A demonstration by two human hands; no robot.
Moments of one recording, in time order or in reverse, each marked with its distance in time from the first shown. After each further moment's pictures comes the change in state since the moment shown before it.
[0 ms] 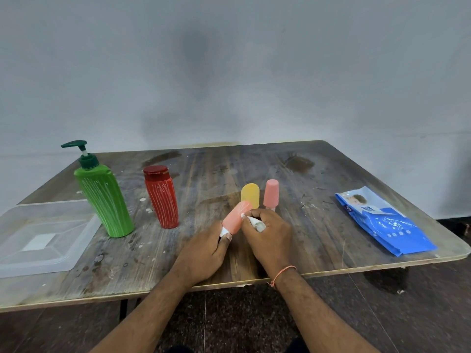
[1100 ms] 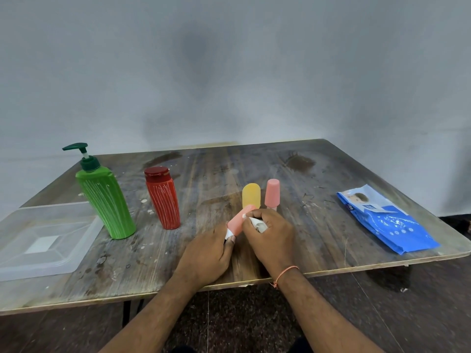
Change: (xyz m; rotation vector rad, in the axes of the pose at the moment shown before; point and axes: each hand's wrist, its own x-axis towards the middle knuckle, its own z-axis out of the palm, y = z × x) left_hand -0.002 0.003 0.008 0.151 0.068 0.057; right_hand 0.000 0.004 0.002 -0.013 0.028 -0.010
